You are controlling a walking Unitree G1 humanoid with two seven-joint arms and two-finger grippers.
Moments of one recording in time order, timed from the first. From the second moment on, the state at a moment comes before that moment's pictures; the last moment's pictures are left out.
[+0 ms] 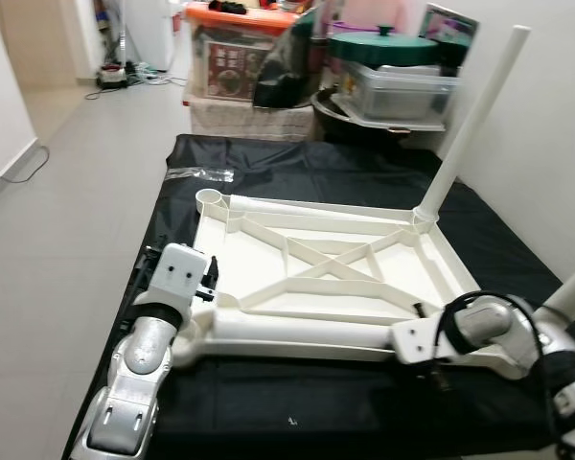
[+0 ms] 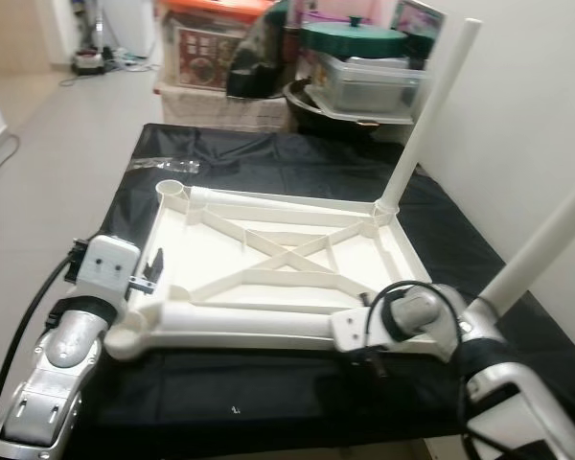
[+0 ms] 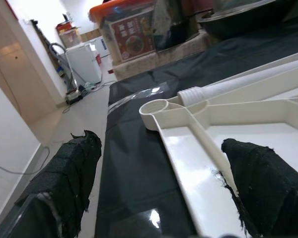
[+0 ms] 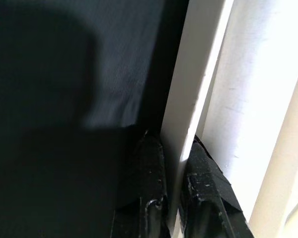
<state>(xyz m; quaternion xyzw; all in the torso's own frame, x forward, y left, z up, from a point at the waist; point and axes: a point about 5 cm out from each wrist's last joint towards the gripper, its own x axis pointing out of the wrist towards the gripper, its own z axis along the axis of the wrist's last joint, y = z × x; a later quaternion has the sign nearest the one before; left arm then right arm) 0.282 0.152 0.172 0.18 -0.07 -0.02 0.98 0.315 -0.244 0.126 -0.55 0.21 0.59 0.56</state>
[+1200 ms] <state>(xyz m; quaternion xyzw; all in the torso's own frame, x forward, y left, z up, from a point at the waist) 0.284 0.160 0.179 0.18 -0.09 0.01 0.98 0.385 -0.171 0.232 -0.25 -0.03 0.42 0.87</state>
